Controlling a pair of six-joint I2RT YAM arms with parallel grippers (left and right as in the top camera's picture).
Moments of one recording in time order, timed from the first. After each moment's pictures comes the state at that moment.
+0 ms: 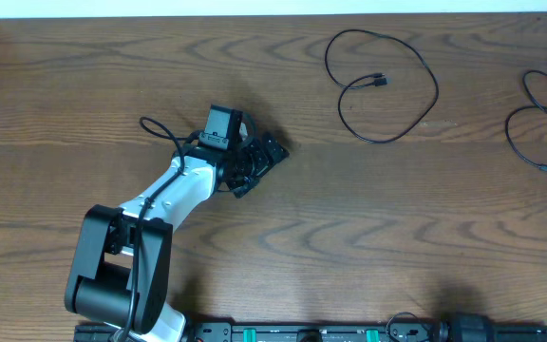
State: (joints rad) left arm -0.29 1.73 0.94 -0.31 0.46 -0.93; right arm -0.08 0.29 2.15 -1.69 0.15 0.31
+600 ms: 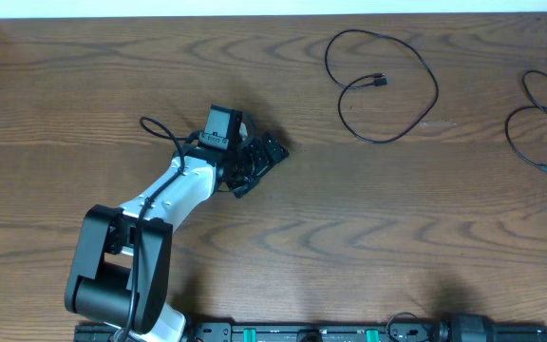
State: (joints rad) left arm -0.29 1.73 0.94 -0.31 0.46 -0.93; right arm -0.08 0.16 2.14 -1.69 0.18 0.31
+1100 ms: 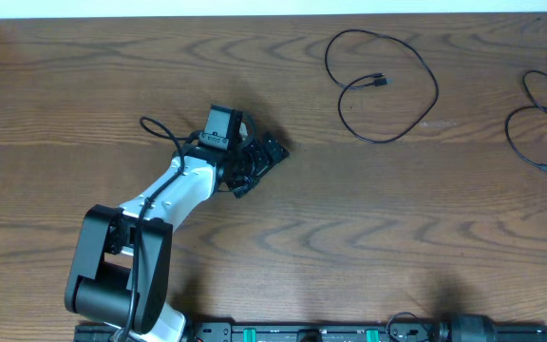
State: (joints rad) left arm -0.29 1.73 0.94 -0.31 0.46 -0.93; right arm -0.08 0.01 1.98 -1.67 0.23 0.31
